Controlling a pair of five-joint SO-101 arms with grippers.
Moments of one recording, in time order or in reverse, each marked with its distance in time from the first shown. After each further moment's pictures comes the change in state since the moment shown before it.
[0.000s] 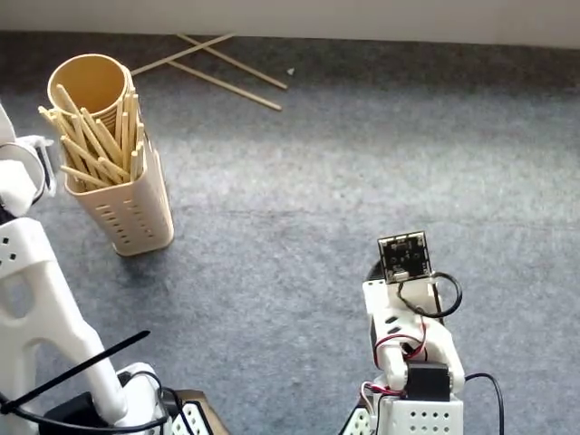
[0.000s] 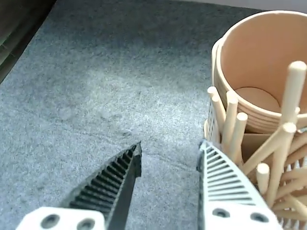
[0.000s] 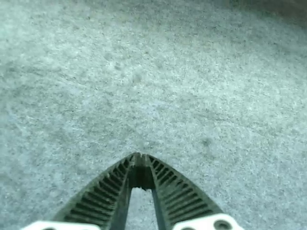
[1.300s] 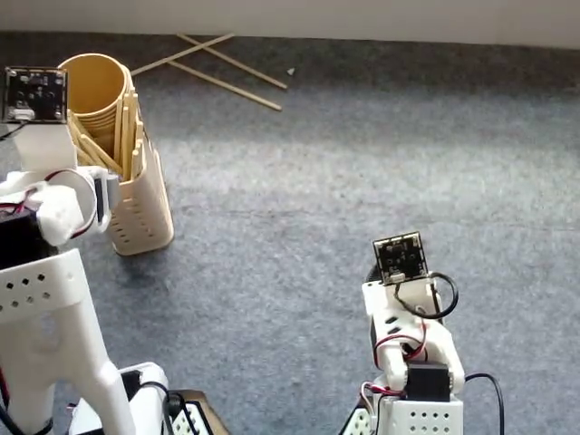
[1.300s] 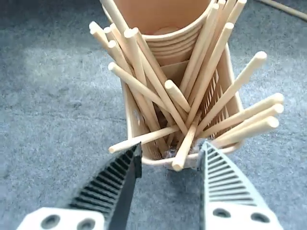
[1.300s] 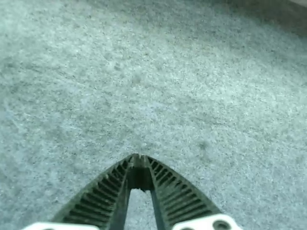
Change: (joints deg) left arm 8.8 -10.7 2.5 15.5 -0.2; right arm 0.0 0.0 0.0 0.0 2.6
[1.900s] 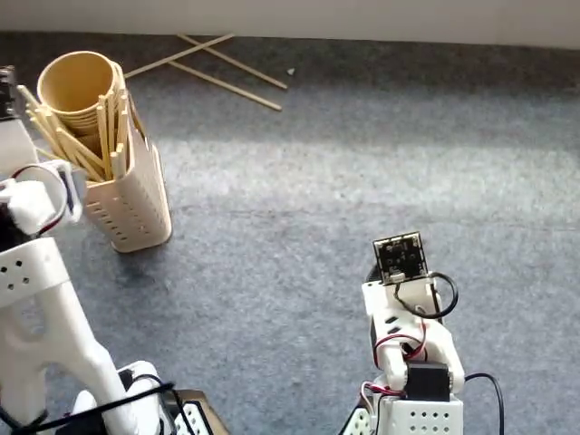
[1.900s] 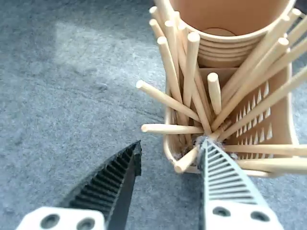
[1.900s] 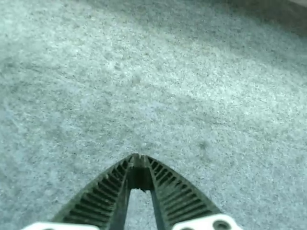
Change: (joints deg) left arm -10.1 0.4 -3.9 -1.1 4.4; right arm 0.0 0.0 0.0 0.0 0.0
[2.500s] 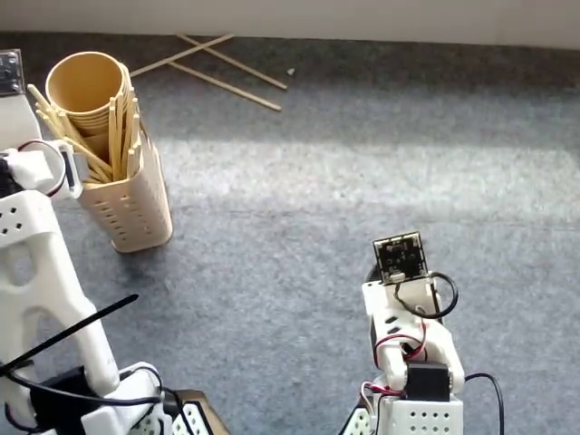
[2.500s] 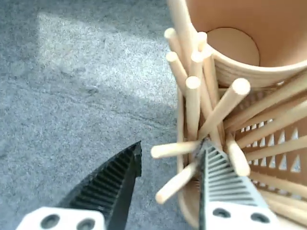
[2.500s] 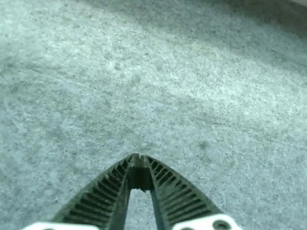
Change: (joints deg) left arm 2.5 20.7 -5.7 -4.5 -0.9; right arm 0.0 0.0 0.0 0.0 0.0
